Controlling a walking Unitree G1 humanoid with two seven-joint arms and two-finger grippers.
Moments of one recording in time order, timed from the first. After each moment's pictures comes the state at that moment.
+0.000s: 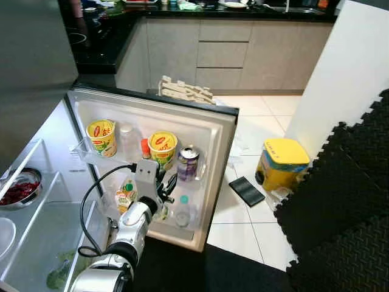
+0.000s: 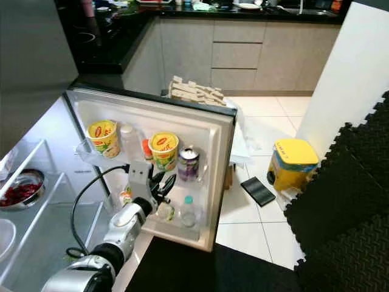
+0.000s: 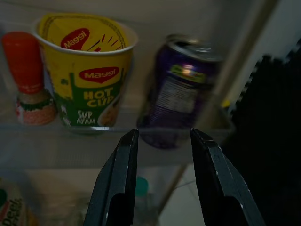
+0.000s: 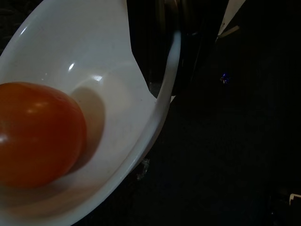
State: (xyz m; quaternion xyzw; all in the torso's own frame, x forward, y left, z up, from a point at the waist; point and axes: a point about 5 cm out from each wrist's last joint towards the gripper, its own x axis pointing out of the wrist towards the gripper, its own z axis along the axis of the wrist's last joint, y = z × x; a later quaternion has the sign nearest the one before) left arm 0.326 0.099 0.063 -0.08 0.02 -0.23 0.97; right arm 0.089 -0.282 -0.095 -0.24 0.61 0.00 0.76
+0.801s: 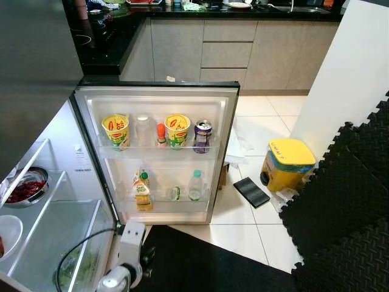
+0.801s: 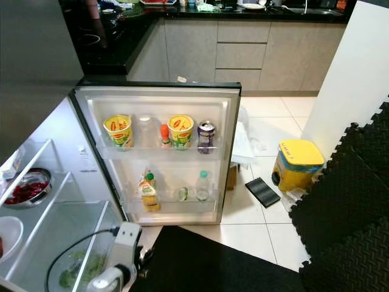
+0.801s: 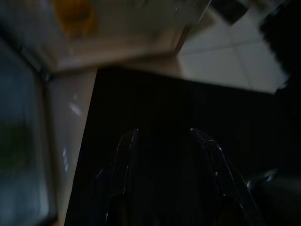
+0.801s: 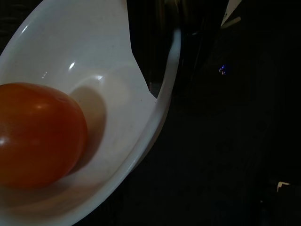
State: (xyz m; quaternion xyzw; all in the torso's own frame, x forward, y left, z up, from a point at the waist) left arm 0.191 0.169 -0.072 -0.01 0.36 -0.11 0.93; right arm 0.096 -0.277 -0.095 -0.24 0.59 0.01 0.77
